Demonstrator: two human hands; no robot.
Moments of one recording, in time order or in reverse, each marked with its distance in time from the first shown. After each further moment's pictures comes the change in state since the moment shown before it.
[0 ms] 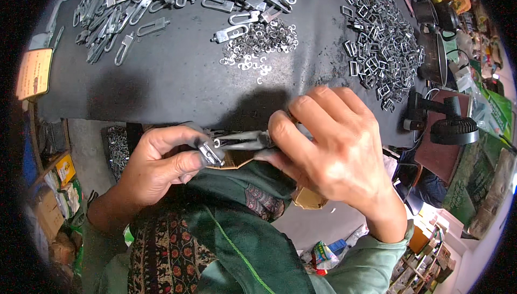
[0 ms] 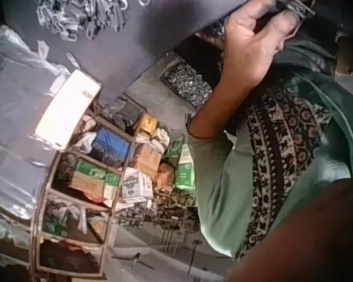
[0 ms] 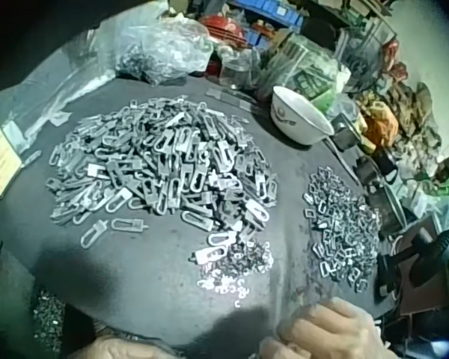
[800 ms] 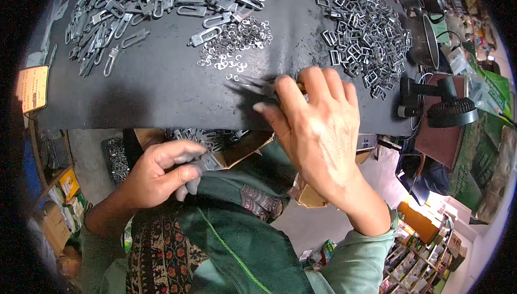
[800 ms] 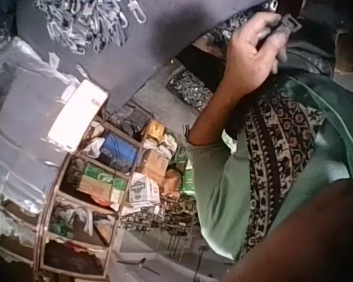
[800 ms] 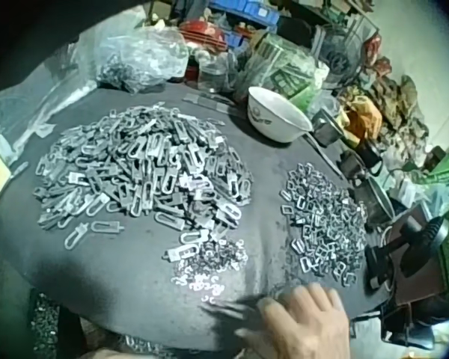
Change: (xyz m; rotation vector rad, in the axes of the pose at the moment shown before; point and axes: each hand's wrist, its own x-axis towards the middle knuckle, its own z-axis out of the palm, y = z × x) left_hand 0.001 -0.007 -0.004 0.378 -0.171 -0.038; right_hand -0.016 -0.008 0.024 -0.164 0.064 0.433
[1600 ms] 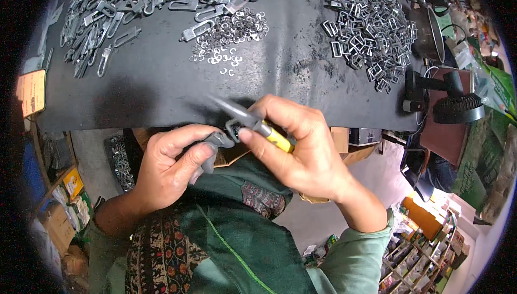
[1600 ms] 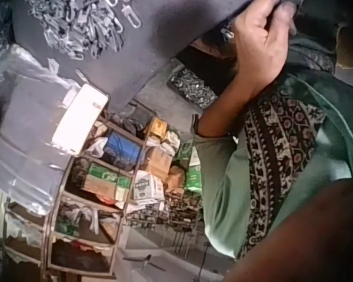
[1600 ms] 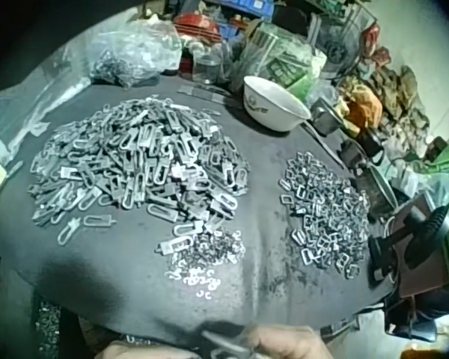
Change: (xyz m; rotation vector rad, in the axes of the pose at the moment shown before) left_hand 0.026 0.003 0.032 0.041 0.275 0.286; right_hand -0.017 -0.004 0.007 1.169 -0.225 0.279
